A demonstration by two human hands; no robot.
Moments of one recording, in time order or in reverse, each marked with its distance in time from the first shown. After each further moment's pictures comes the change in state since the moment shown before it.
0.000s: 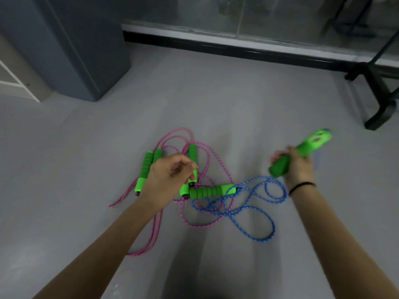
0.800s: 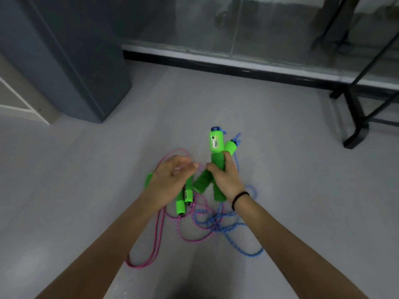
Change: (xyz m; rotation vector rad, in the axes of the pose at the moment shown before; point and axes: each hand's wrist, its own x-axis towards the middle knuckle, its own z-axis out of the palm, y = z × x) left_hand 0.040 0.121 -0.018 0.048 0.008 -0.202; right_hand -0.085 -0.053 0.123 -0.572 -0.507 -0.080
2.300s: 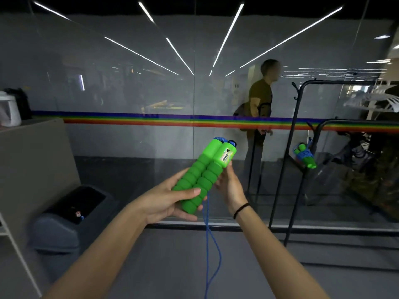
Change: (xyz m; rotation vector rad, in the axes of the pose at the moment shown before) left_hand -0.193 0.768 -0.207 -0.273 -0.627 0.270; right_hand -0.159 -0.787 -0.228 0.472 -0.013 -0.447
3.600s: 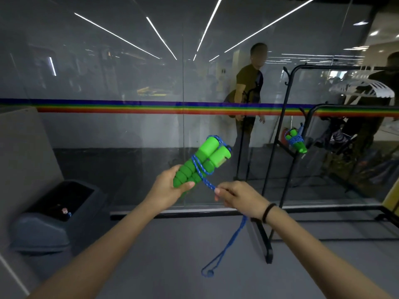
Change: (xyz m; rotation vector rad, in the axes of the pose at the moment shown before) left_hand 0.046 -0.046 -0.048 0.551 0.337 0.316; right_hand -0.044 -0.015 -0.015 -1.204 -0.345 -0.080
